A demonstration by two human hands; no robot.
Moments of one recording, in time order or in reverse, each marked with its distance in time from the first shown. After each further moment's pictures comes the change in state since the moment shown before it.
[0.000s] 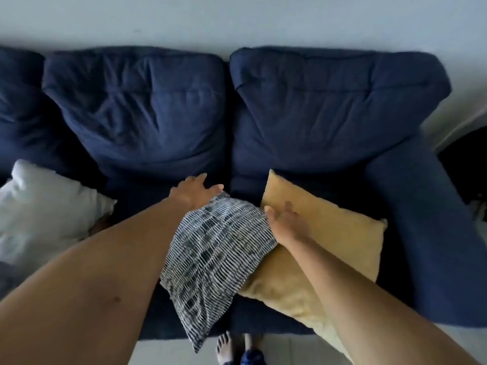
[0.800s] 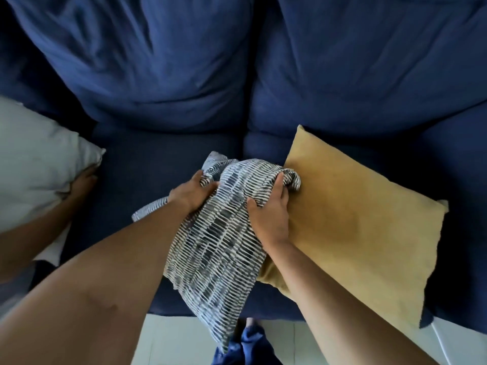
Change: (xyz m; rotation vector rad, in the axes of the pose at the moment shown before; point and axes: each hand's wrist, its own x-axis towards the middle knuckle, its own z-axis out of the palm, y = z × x) left_hand 0.072 -0.096 0.143 -0.160 -0.074 -0.197; right_hand 0.012 -0.014 0.135 0.413 0.012 -0.095
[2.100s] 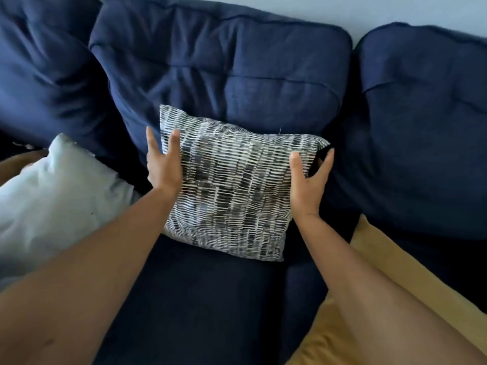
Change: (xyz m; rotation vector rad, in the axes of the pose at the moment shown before) left_hand 0.100 -0.045 -0.221 -1.048 0.821 0.035; right_hand 0.187 -0.184 0.049 0.609 0.175 -0.266
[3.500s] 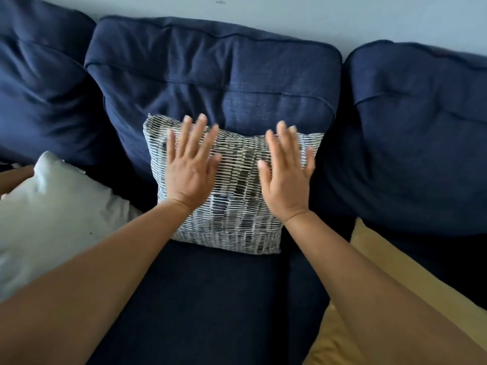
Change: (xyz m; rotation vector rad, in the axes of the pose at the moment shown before) left_hand -0.014 0.026 0.013 0.740 -0.058 1.135; right_hand -0.001 -0.027 0.033 -0.935 -0.025 -0.913
